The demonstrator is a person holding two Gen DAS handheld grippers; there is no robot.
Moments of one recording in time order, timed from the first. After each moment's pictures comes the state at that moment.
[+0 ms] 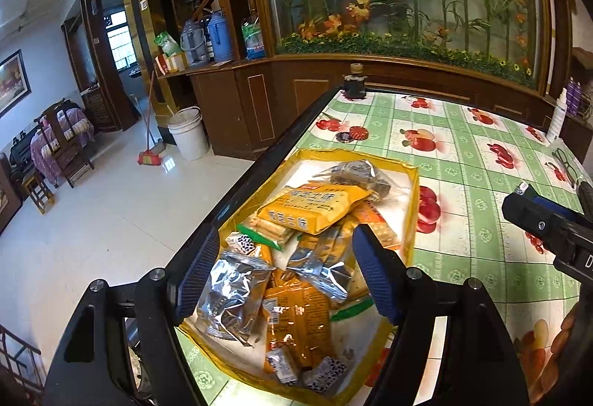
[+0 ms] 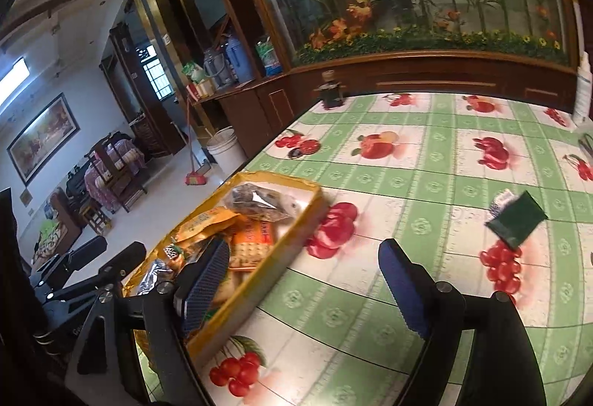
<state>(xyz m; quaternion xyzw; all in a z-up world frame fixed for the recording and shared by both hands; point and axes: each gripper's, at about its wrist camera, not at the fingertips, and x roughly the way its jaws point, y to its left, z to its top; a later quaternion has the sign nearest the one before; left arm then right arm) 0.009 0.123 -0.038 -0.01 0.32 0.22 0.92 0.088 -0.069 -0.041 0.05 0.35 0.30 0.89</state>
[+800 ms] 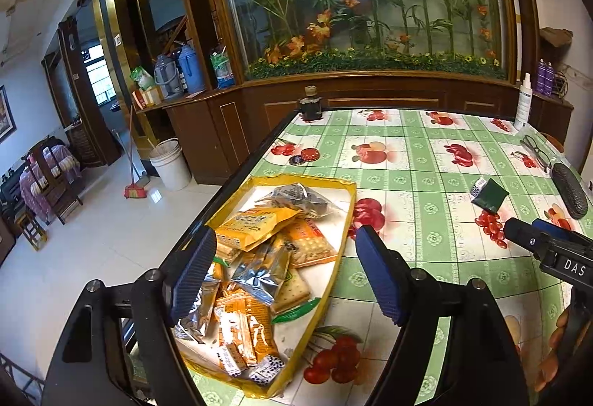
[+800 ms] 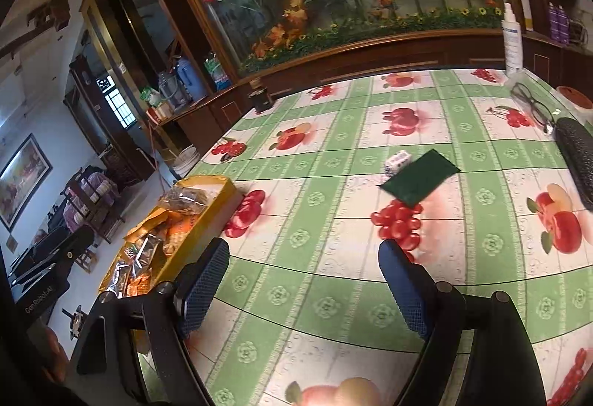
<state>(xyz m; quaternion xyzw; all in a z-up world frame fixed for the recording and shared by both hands) 0.007 0.054 -0.017 0.03 0.29 0.18 0.94 0.082 -0.177 -0.061 0.11 0.36 0.22 0.90</state>
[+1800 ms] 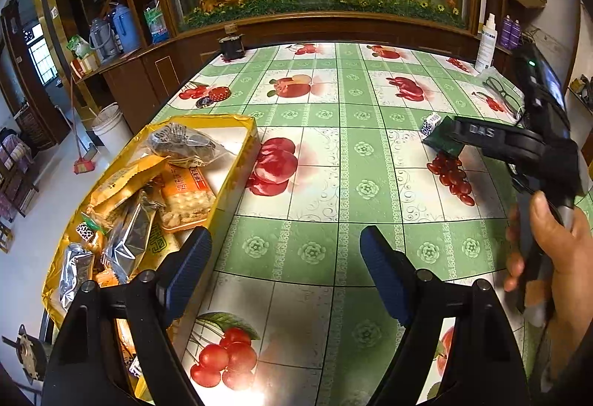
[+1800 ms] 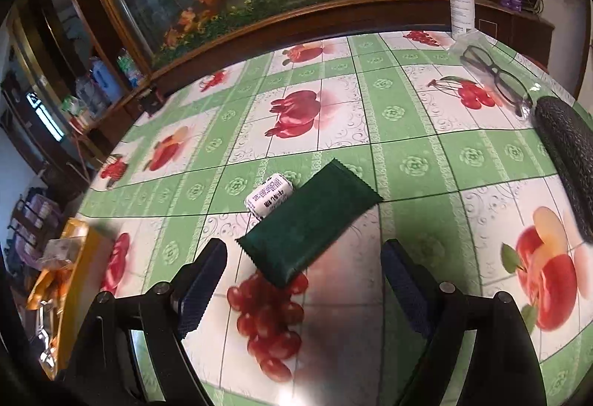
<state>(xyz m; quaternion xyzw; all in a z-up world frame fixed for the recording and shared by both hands) 0.063 -0.002 -0.081 0.02 0.40 0.08 0.91 0.214 -0.207 -0.119 0.10 0.43 0.09 0.89</state>
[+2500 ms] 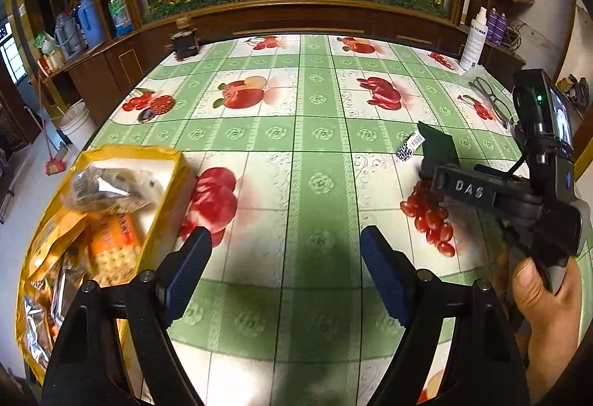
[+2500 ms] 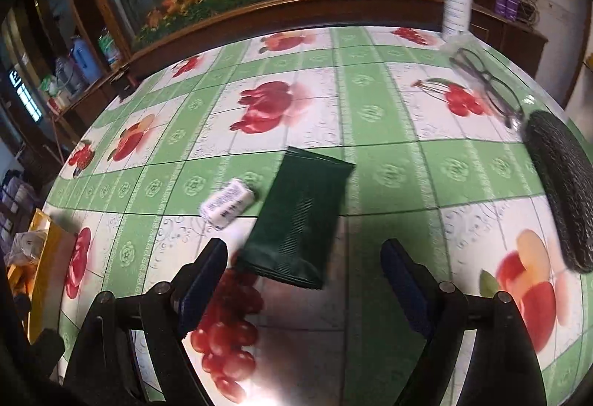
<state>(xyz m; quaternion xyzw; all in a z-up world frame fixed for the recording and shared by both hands) 0.137 -0.028 -0.083 0.00 0.43 0.03 0.90 0.228 -0.213 -0.125 0.05 0.45 0.06 0.89</state>
